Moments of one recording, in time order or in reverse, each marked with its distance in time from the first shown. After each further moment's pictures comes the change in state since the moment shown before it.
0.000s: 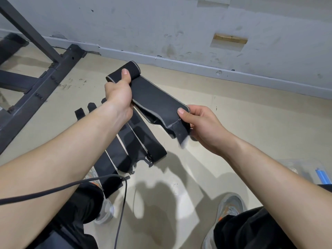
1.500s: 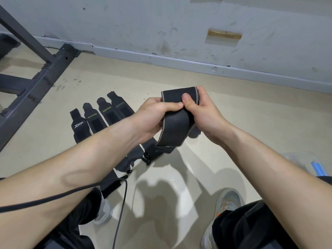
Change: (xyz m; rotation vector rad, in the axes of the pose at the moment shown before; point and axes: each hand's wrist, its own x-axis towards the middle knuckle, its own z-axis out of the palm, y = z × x) left_hand -0.079 -0.035 0.019 0.221 -0.770 -0.124; right_hand 0.008 -0.007 -0.011 -0.037 0.240 -0.121
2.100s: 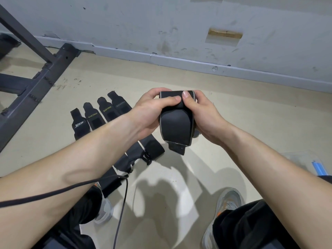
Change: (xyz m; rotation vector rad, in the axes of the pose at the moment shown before) left_hand 0.003 0.006 -0.005 -0.099 0.118 0.014; right_hand 0.000 -0.001 0.006 0.042 0.005 0.135
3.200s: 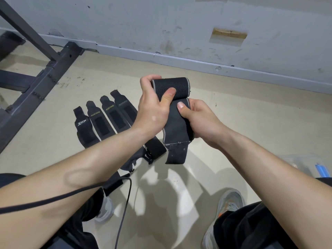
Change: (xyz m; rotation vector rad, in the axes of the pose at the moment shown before) left_hand 0.000 -0.017 -0.001 0.541 0.289 0.534; right_hand -0.002 0.008 0.005 -0.168 -0.181 0.003
